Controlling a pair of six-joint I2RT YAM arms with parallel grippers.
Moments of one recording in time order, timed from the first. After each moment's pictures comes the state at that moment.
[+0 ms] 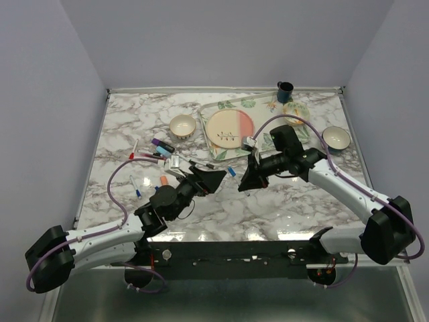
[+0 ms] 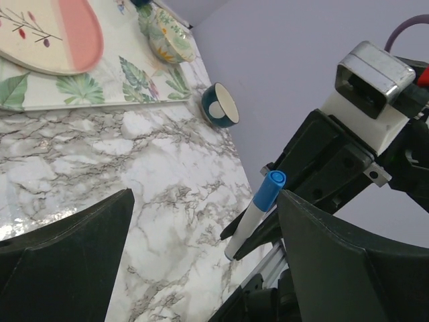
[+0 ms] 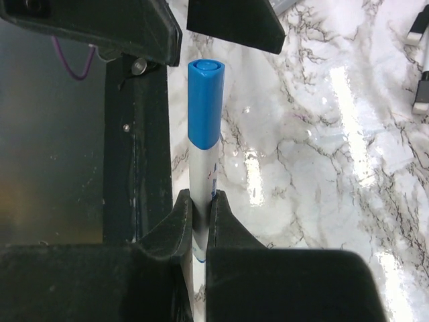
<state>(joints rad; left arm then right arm) -1.00 0.87 0.29 0.61 -0.37 -0.97 0.55 1.30 0.96 -0.48 -0.96 -0.31</state>
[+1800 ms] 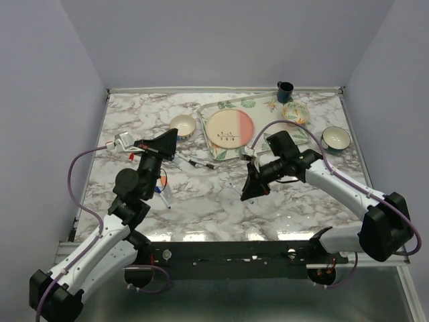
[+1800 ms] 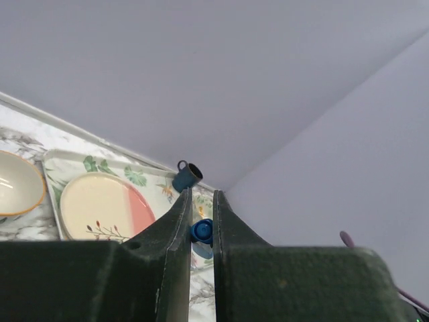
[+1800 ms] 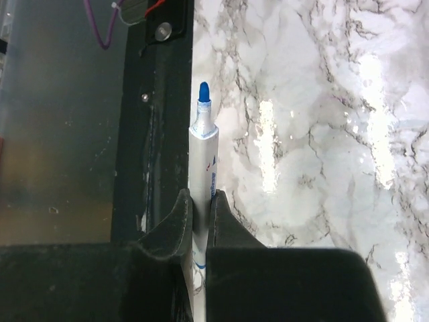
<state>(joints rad) -0.59 0.70 0.49 0.52 -0.32 -0.75 0.56 1.33 0.94 -0.60 -1.04 -0.46</state>
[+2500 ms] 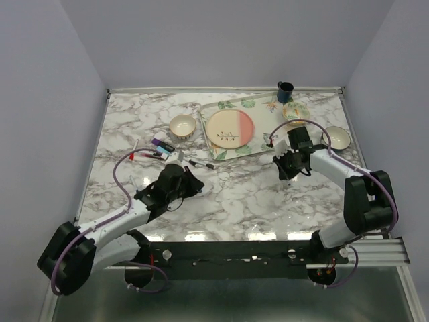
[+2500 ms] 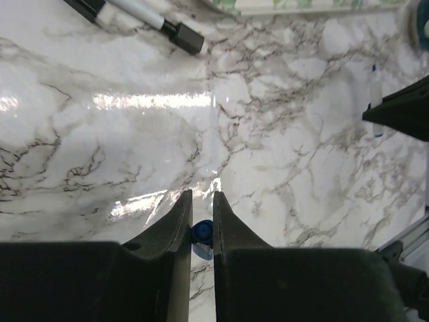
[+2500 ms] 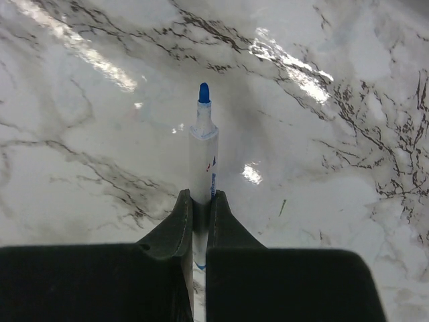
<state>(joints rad) -0.63 1.00 0.39 0.06 -0.04 -0.86 0.25 1.52 0.89 -0.52 -0.22 -0.45</state>
